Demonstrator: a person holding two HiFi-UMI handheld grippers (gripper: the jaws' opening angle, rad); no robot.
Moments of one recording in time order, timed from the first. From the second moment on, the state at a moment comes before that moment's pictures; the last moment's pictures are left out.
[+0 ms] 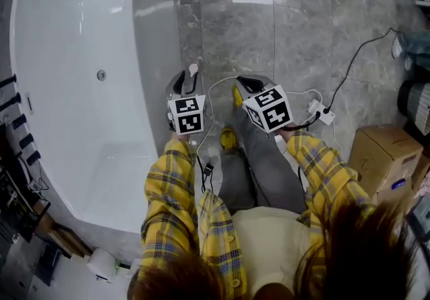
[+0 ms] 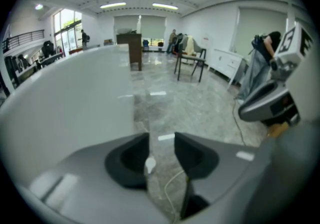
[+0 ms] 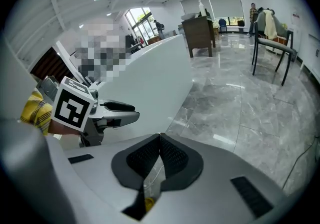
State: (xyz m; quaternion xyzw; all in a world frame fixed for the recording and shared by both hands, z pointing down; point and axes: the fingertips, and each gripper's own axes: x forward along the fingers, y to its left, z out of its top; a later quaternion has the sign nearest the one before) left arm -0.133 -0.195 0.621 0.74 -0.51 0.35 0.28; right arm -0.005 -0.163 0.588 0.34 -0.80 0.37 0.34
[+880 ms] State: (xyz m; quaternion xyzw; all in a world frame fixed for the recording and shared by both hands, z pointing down) left arm -0.127 -0.147 0.502 0.74 -0.53 0.29 0.30; right arm -0.014 -0.152 0.507 0.34 -0.81 0.35 0.32
